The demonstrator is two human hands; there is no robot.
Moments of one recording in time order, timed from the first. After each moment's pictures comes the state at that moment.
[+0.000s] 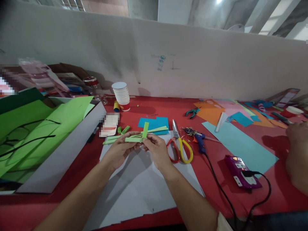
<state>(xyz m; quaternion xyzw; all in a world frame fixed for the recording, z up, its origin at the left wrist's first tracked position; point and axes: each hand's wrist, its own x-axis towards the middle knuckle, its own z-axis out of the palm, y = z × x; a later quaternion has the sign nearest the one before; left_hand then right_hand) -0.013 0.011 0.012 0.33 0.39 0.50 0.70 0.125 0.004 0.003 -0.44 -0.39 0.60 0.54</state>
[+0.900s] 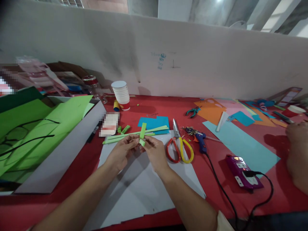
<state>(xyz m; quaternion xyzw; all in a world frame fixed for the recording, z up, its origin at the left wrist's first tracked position) -0.004 0.009 0.001 0.28 0.42 0.51 0.70 0.117 0.000 -0.009 -0.44 -0.40 0.58 0.55</state>
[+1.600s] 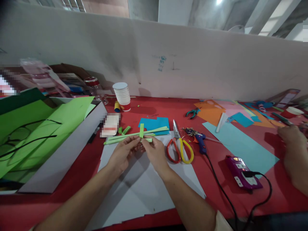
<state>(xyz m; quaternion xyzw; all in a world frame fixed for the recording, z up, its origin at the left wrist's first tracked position) 0.000 0.009 -0.003 0.25 0.42 0.54 0.69 0.115 0.000 -0.005 -0.47 -0.43 0.55 0.54</state>
